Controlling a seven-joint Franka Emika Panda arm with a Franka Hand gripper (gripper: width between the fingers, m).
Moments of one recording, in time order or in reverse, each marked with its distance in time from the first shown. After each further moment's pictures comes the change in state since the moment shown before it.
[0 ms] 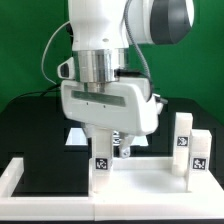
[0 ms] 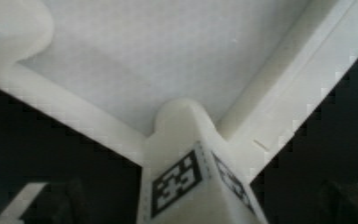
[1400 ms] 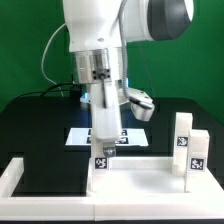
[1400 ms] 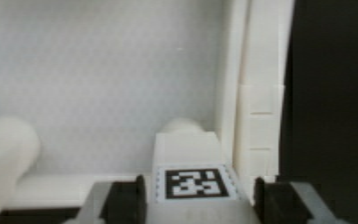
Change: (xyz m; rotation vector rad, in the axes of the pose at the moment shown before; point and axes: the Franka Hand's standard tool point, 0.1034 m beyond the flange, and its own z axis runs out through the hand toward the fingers) arm 0.005 -0.002 0.003 0.067 -0.028 1.171
